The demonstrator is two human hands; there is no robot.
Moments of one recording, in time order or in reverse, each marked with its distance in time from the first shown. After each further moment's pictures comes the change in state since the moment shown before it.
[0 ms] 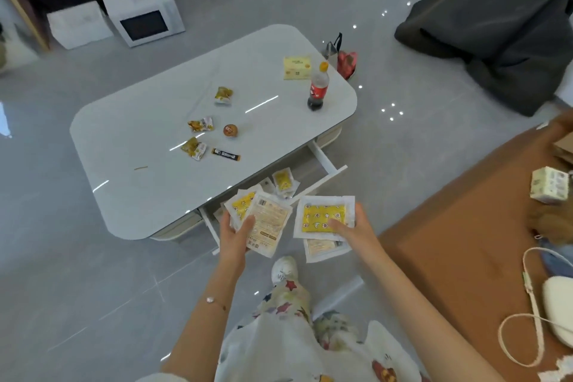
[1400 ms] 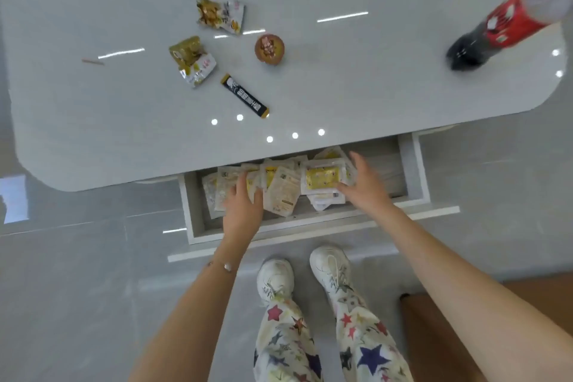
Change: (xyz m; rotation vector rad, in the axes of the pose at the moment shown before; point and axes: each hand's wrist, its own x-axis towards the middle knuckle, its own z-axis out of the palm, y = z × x) left_hand 0.333 -0.167 0.018 0.780 0.306 -0.192; right_hand 0.446 0.132 0.131 -0.904 -0.378 -0.109
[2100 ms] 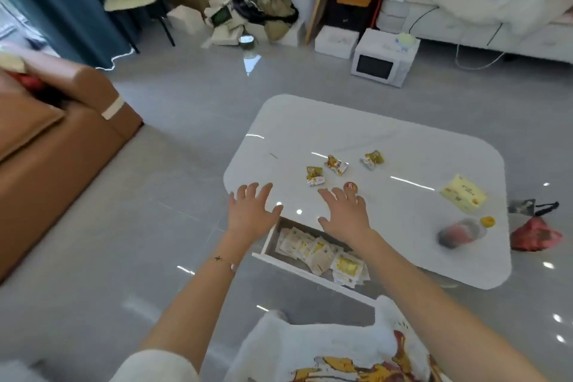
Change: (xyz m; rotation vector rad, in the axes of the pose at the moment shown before) left_hand -0.329 0.101 -0.306 0.404 0.470 0.035; right_hand -0.303 -0.314 -0.162 -0.863 -0.044 -0.771
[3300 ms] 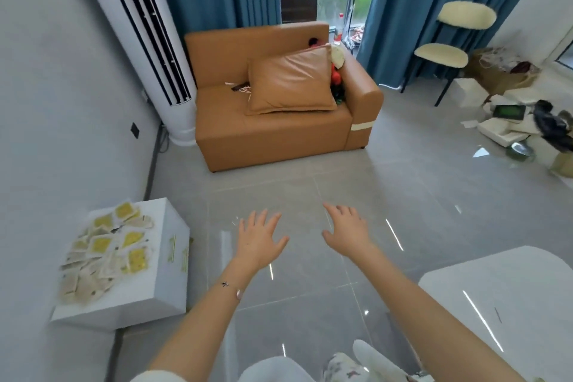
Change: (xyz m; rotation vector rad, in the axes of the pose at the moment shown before) left_hand -0.177 -0.487 -0.061 -0.275 0.134 -0.835; right_hand 0.099 -0.597 0.040 -0.229 -0.108 -0.796
